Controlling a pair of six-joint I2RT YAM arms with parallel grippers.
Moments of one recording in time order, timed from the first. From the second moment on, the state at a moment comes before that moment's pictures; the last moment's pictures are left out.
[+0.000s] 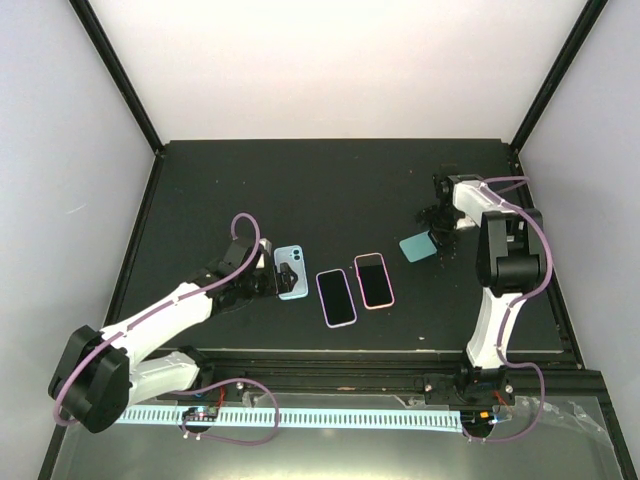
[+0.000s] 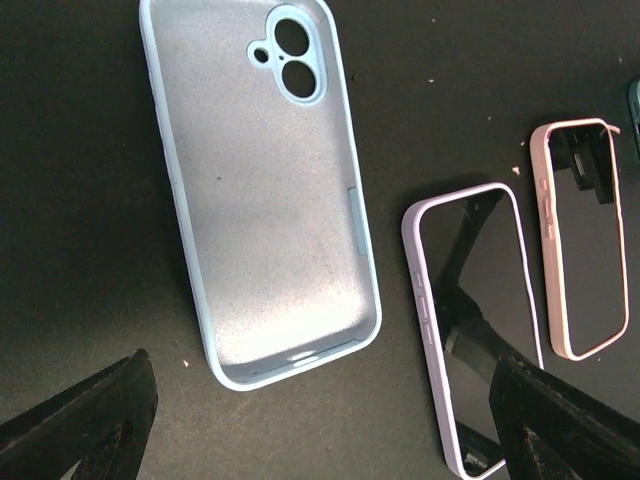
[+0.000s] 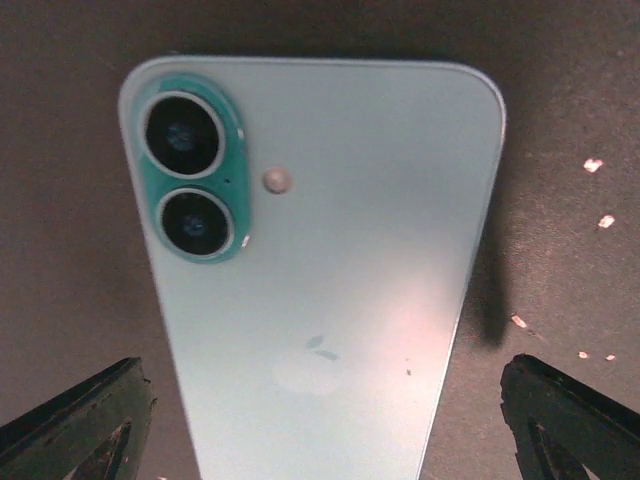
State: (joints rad) left arm -0.54 1.11 0.56 -0.35 0.16 -0.73; right arm 0.08 2.00 1.43 -0.92 -0.07 1.21
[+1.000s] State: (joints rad) left arm -0.54 1.04 0.57 -0.39 0.10 -0.71; right arm 0.09 2.08 1.49 -0.99 -0.08 1.29
